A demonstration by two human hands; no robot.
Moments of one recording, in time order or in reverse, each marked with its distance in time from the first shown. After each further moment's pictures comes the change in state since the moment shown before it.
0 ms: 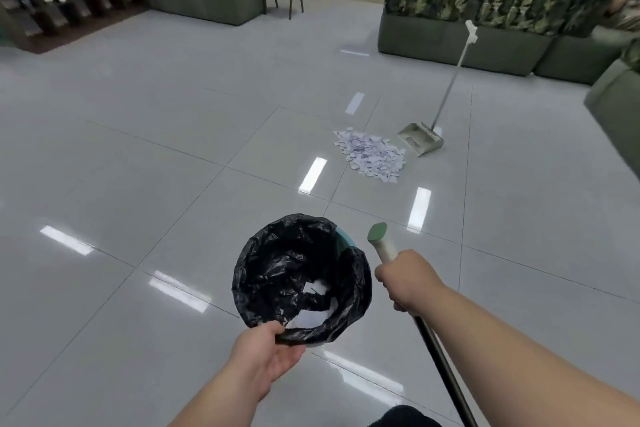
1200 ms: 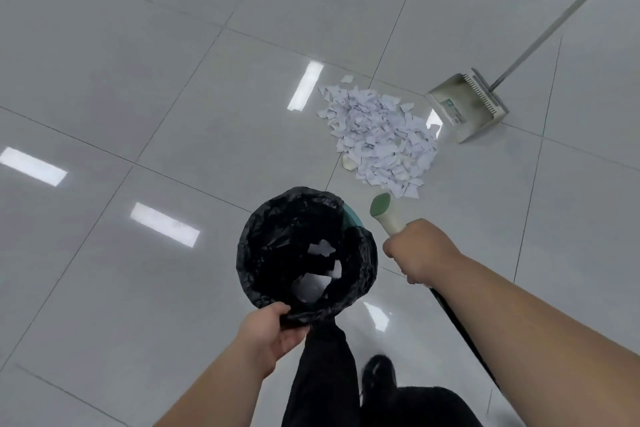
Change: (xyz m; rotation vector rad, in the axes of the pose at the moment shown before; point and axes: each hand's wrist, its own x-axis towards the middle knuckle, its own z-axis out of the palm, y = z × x) left_hand 0.584 0.384 0.421 0.086 0.177 -0.330; right_hand 0.789 -0.233 -0.134 -0.275 -0.210 0.166
